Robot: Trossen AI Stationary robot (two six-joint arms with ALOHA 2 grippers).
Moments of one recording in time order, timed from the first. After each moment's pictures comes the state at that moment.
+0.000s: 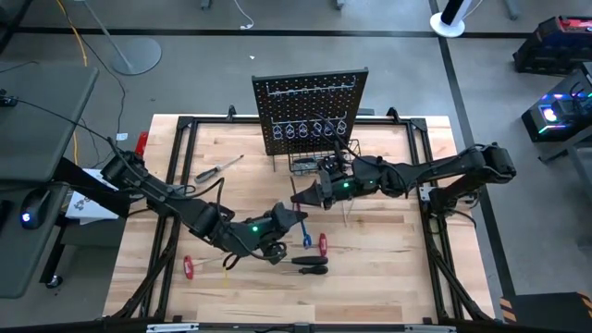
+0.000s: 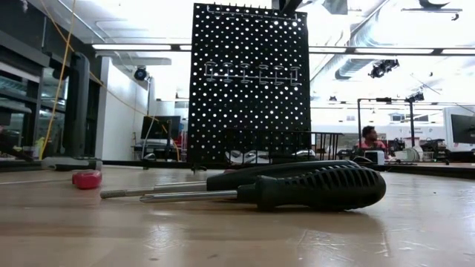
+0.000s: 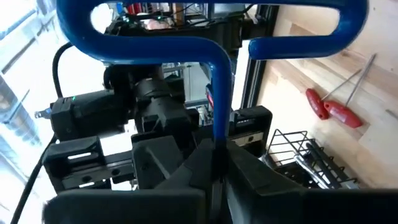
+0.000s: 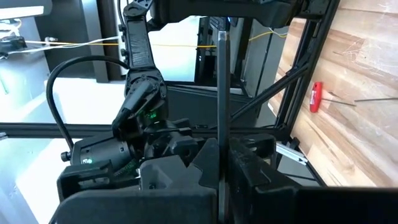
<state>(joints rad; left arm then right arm) -0.51 1.60 1.40 -0.15 -0.87 1.37 0.11 1.46 1.10 0.30 -0.10 1.49</state>
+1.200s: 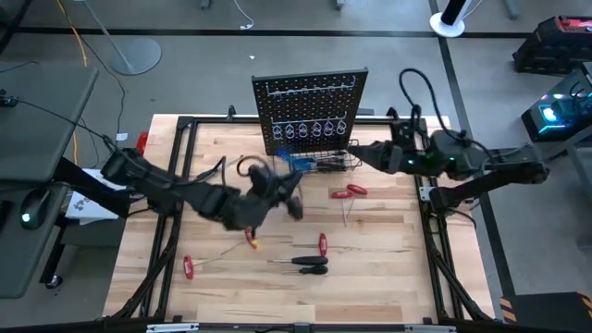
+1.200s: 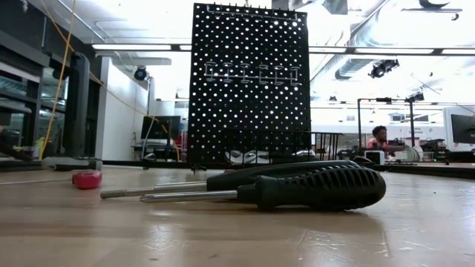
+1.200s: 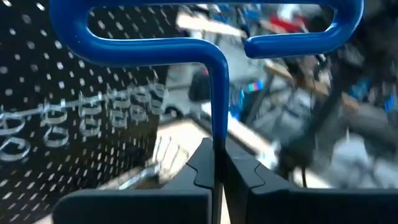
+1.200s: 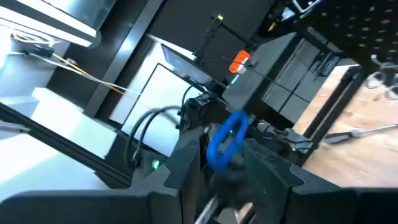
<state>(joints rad) -0.34 1.59 1.40 -0.11 -1.10 -0.60 0.14 0.98 1.10 -0.03 0.31 0.97</state>
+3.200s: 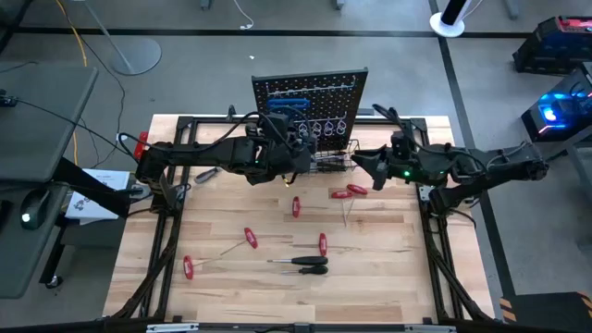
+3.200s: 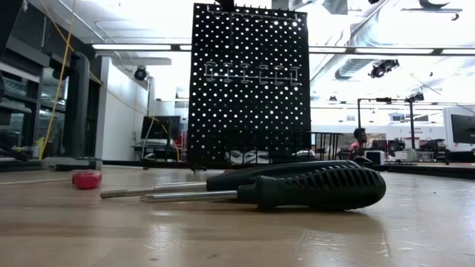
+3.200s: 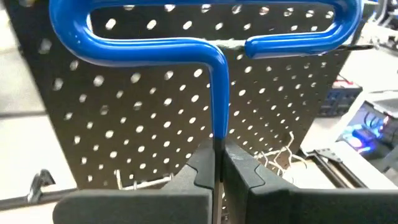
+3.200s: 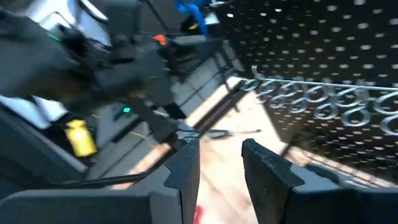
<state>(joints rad) -0.05 1.84 1.97 -0.93 -1.21 -0.90 0.21 0.98 1.10 -0.37 0.58 0.72</state>
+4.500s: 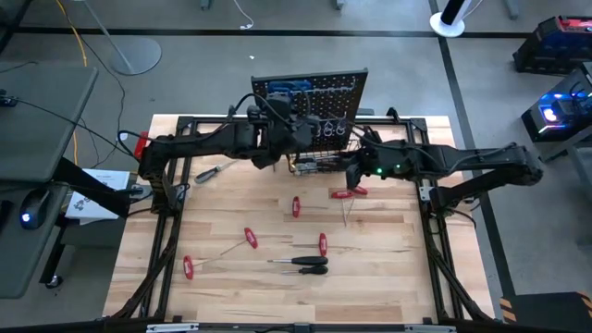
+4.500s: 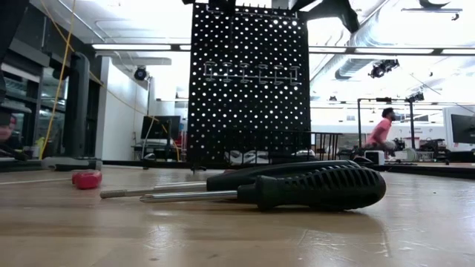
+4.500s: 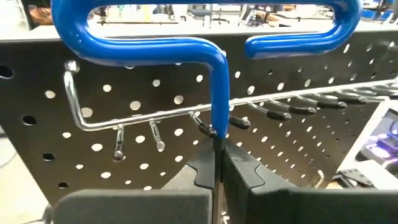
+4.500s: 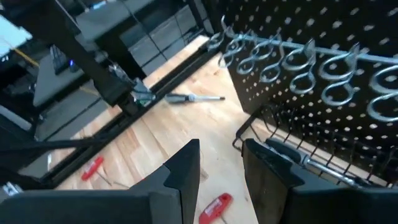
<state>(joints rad) 0.06 1.84 1.99 -0.81 -1.20 -0.72 0.04 1.14 1.10 -0.43 0.41 0.65</state>
